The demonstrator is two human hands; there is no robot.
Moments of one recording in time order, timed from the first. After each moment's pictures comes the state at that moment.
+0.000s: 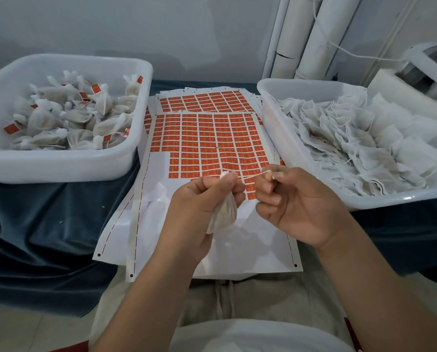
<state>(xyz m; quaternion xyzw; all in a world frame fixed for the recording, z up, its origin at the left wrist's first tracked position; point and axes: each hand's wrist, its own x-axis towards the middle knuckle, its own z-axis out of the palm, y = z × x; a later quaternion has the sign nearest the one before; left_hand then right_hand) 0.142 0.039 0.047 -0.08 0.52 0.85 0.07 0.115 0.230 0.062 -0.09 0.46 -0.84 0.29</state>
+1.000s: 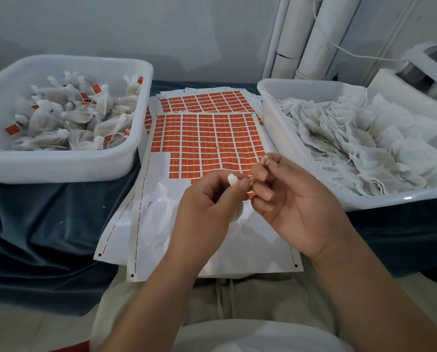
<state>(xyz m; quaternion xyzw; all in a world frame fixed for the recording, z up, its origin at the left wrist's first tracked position) 0.150 0.046 0.042 0.05 0.72 0.69 -0.06 0.130 0.208 0.071 -0.09 0.44 -0.87 0.19</state>
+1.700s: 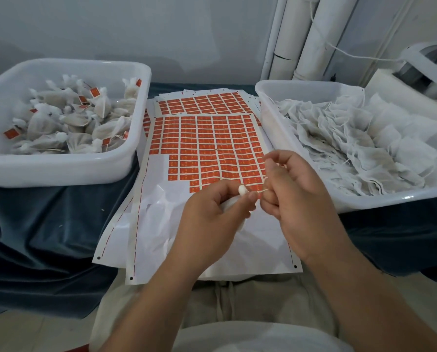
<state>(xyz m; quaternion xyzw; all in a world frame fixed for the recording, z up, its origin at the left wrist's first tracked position) 0.152 0.050 0.041 0.06 0.77 0.63 -0.04 0.141 0.198 0.072 -0.02 0.68 -0.73 -0.02</state>
